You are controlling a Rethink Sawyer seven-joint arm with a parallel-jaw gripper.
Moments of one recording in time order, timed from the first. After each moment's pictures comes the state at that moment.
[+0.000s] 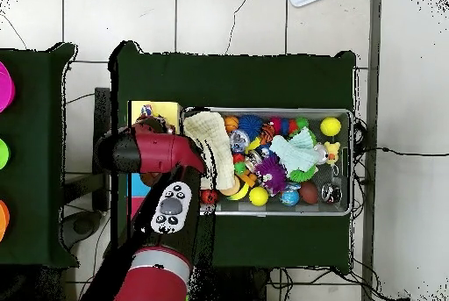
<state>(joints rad) 0.24 -0.36 -0.25 1.42 0.25 0.28 1.93</state>
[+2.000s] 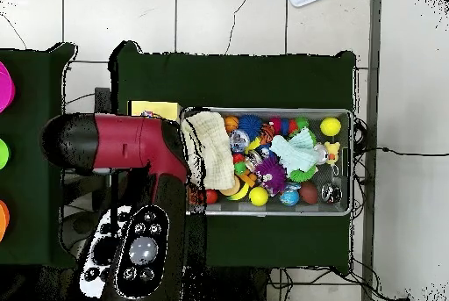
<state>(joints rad) 0.27 -0.59 -0.27 1.35 0.24 0.89 1.93</state>
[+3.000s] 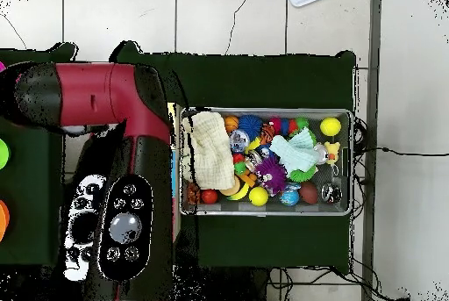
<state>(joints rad) 0.26 -0.53 -0.27 1.03 0.24 1.01 1.93</state>
